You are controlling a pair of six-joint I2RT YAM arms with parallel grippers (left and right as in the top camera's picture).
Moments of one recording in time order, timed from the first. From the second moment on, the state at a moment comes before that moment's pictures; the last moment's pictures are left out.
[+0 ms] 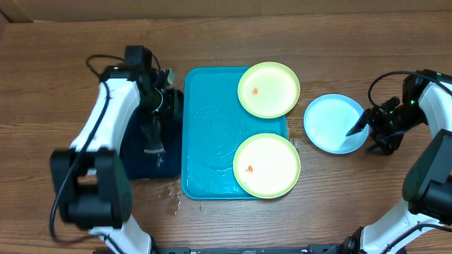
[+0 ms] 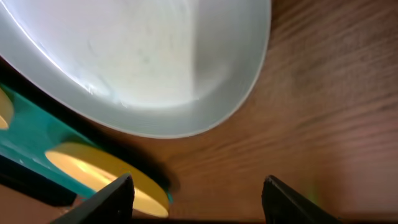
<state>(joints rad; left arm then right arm) -0.02 1.85 1.44 -0.97 0.30 -0.08 -0.36 1.93 1.41 -1.37 -0.37 0.24</state>
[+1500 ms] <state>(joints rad) -0.02 1.70 1.46 -1.15 0.13 -0.17 0.34 1.93 1.29 -1.23 -0.17 0.40</state>
